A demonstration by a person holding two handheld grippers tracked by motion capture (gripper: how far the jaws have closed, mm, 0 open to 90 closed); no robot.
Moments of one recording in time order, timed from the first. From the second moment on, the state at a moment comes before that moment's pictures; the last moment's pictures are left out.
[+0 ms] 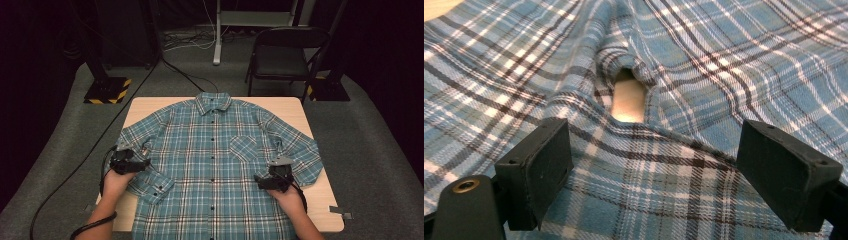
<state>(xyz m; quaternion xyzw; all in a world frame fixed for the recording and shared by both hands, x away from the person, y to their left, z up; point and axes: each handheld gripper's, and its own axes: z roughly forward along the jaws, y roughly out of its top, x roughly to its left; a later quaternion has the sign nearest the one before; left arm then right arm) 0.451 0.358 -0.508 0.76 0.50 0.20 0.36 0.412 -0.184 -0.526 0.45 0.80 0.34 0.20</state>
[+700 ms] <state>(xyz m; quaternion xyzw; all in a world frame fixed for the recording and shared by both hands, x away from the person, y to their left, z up) 0.456 0.370 -0.522 0.76 0.51 0.18 0.35 0.412 -0.184 -0.526 0.45 0.80 0.34 0.20</state>
